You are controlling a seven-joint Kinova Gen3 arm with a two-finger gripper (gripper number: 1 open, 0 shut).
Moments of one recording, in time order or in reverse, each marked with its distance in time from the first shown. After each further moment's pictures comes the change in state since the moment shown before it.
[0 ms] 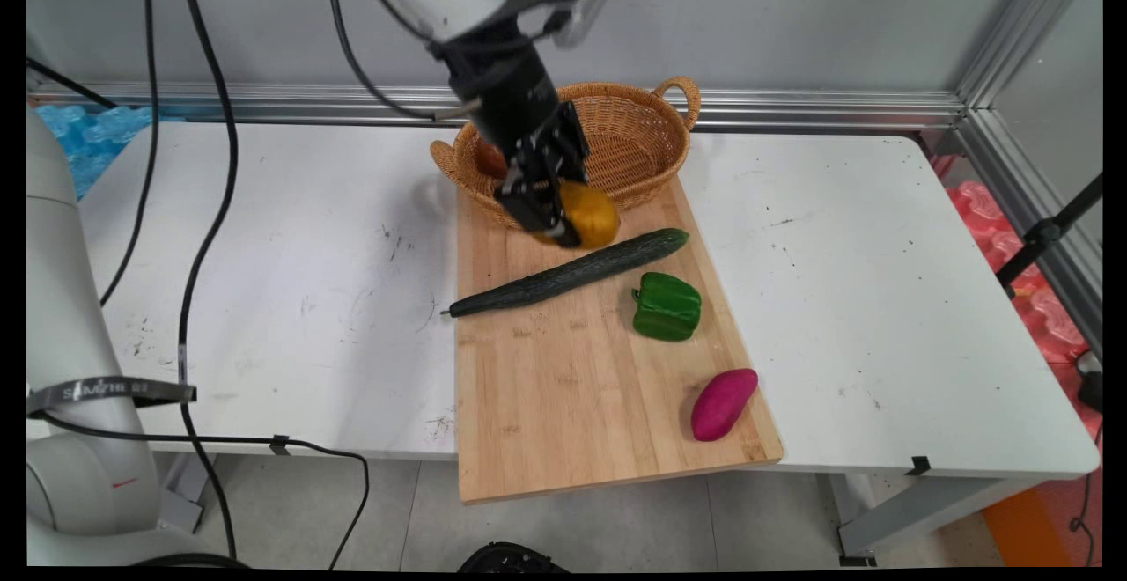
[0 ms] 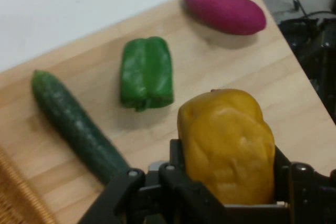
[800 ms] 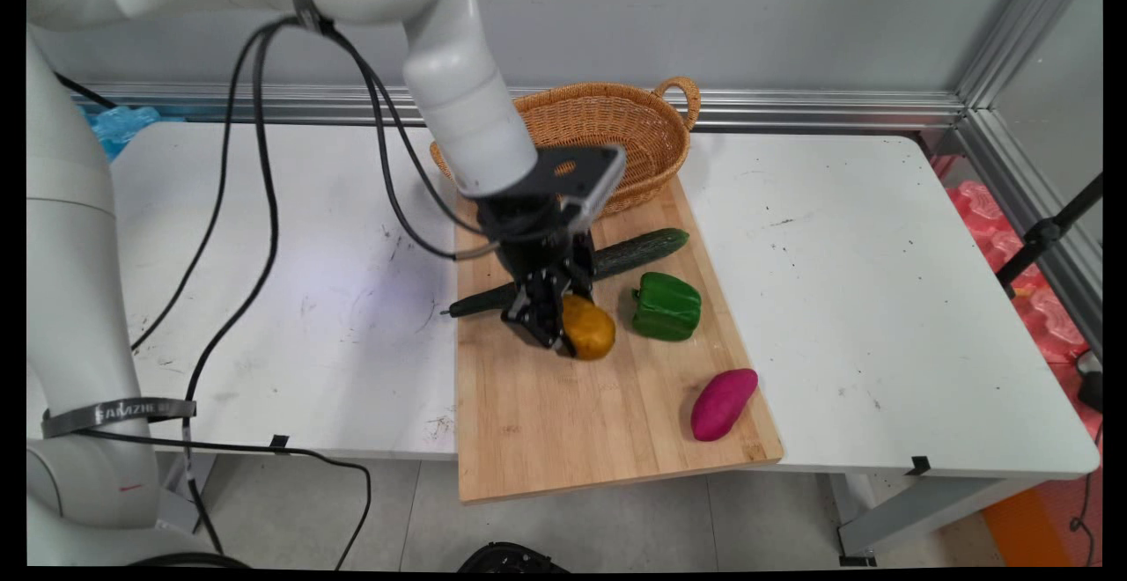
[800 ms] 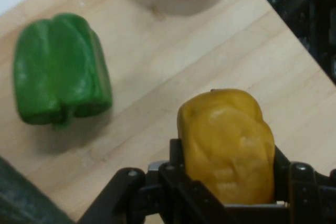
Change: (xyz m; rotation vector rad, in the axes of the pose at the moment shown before) arm -0.017 0.029 0.114 -0.071 -0.066 0.148
